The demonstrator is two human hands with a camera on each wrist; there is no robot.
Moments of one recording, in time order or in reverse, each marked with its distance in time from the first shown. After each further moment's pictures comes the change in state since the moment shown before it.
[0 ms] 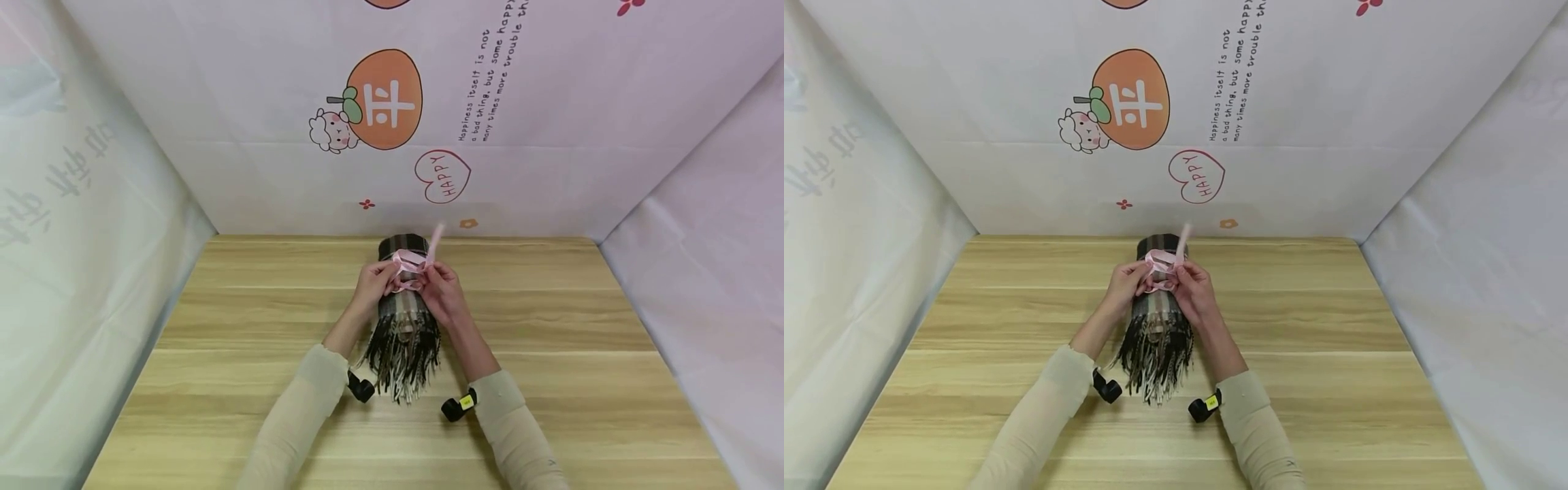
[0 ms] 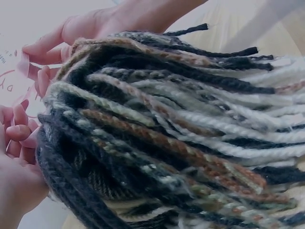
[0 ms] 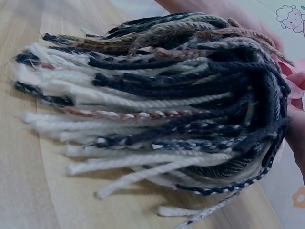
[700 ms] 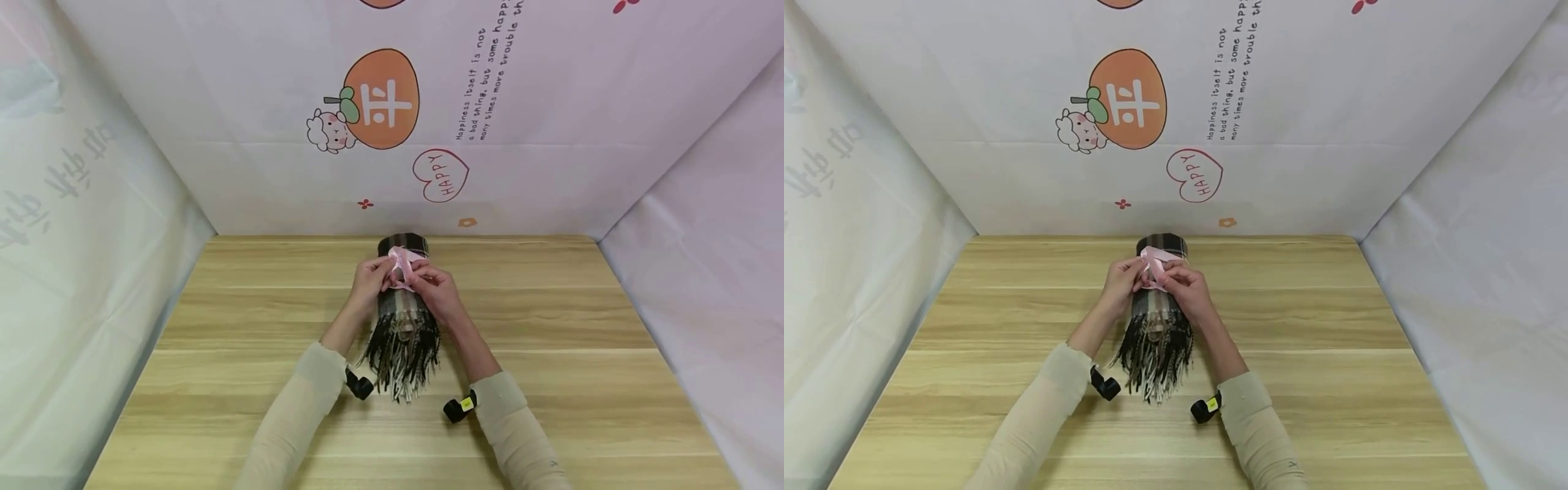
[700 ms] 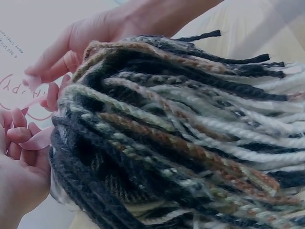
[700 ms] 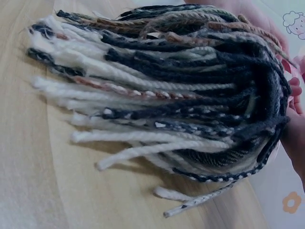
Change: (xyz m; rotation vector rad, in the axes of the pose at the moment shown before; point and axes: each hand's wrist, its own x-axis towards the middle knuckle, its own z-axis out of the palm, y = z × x) left_hand 0.003 0.007 0.002 -0.078 0.063 -0.063; right_hand -0.003 0.001 0.006 -0.443 0.178 0.069
